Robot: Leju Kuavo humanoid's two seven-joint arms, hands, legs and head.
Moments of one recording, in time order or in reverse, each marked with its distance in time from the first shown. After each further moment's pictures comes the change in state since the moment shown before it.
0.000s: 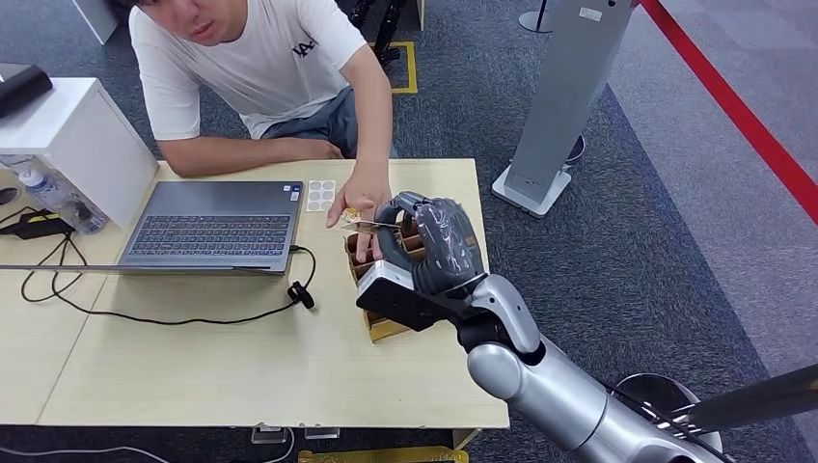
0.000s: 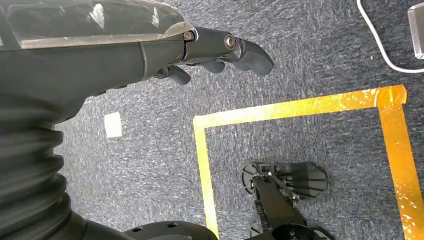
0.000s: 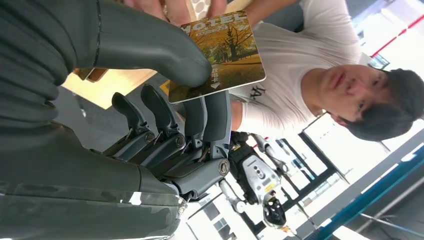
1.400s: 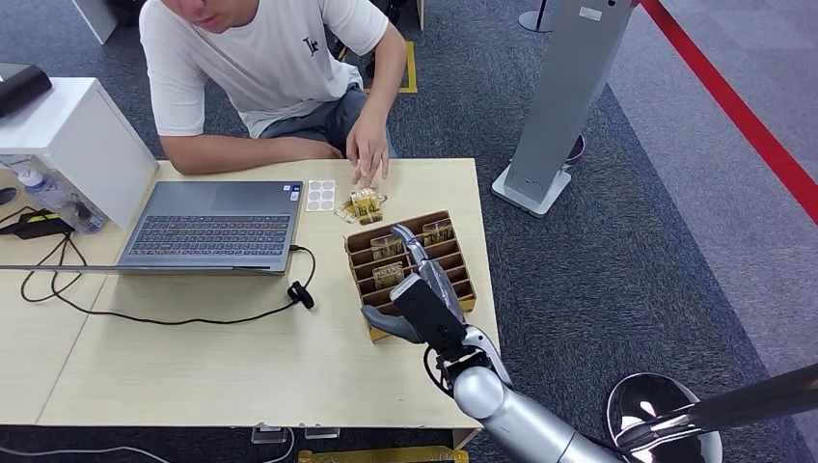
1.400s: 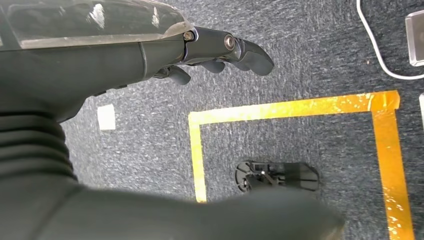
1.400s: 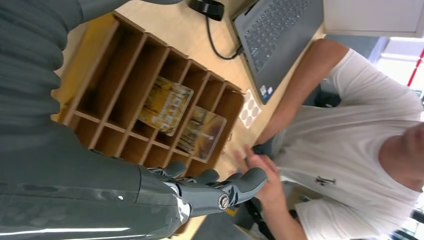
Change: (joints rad) left arm 0.012 0.000 -0.042 0.000 0.103 0.022 -0.057; right arm 0.145 0.076 0.010 0.261 -0.556 -0.045 -0.252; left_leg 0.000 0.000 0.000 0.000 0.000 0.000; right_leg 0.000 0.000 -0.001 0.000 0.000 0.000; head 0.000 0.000
